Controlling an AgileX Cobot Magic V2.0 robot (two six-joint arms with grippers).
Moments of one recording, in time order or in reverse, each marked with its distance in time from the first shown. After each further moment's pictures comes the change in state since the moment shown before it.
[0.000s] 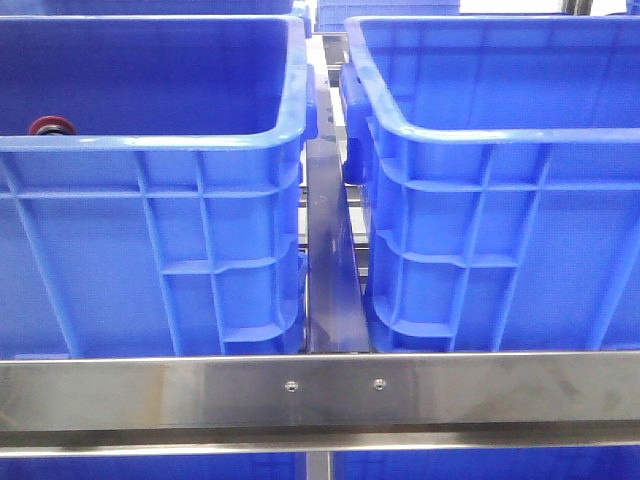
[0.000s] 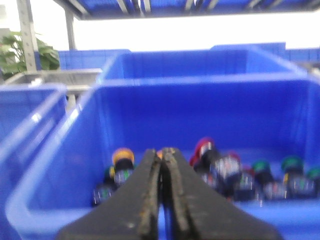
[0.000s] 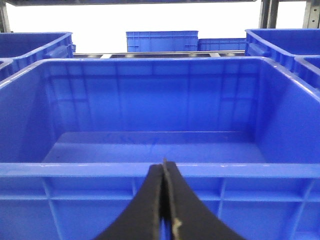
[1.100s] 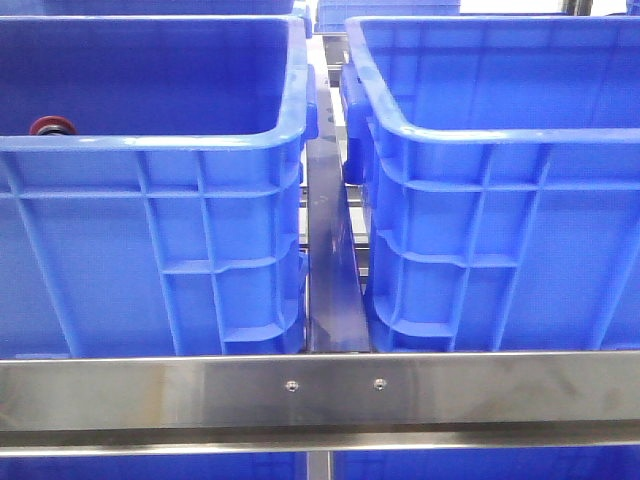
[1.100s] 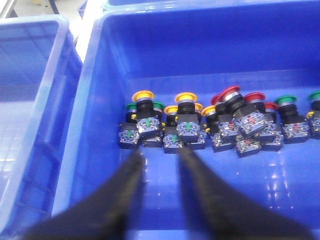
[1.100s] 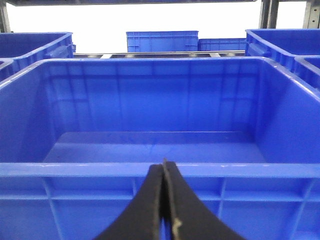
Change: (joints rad) left arm 0.000 0.700 -0.736 -0.024 0.648 0.082; right arm 0.000 0.000 0.000 0.000 0.000 0.000
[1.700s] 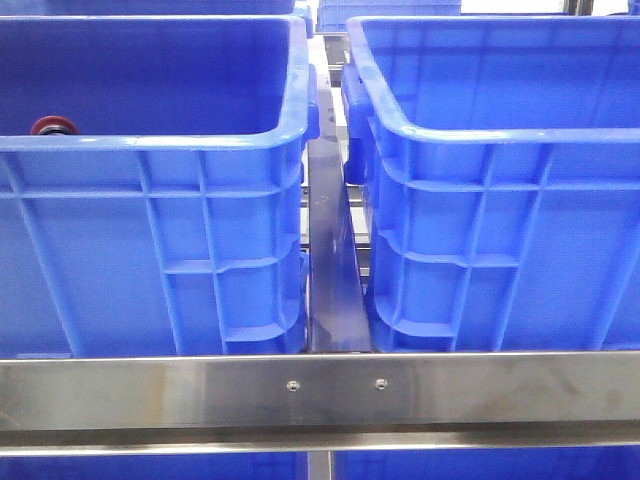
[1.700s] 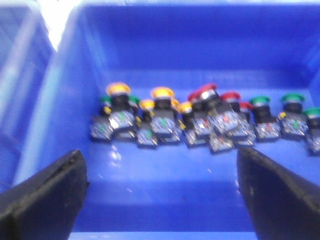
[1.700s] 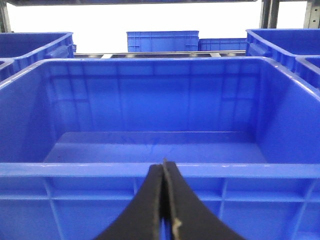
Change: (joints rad) left arm 0.000 0.076 -0.001 -0.123 -0.008 -0.010; right arm 0.000 0.000 0.000 0.000 0.000 0.000
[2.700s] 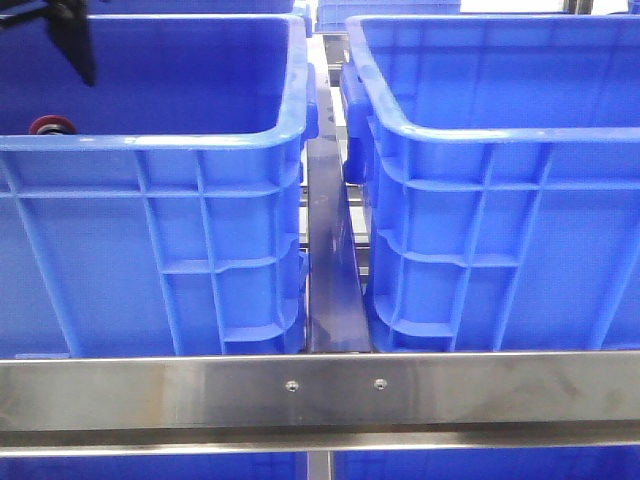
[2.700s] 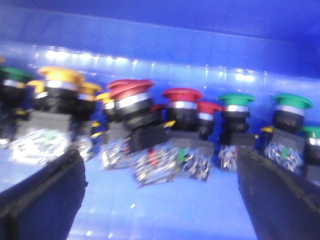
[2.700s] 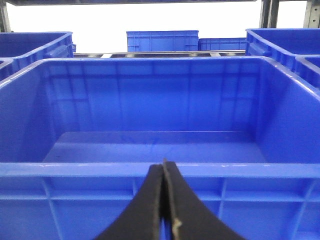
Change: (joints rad) left arm -0.383 0.729 -0.300 0.447 -0.056 -0.741; right arm 0.000 0.000 0.000 0.000 0.000 0.000
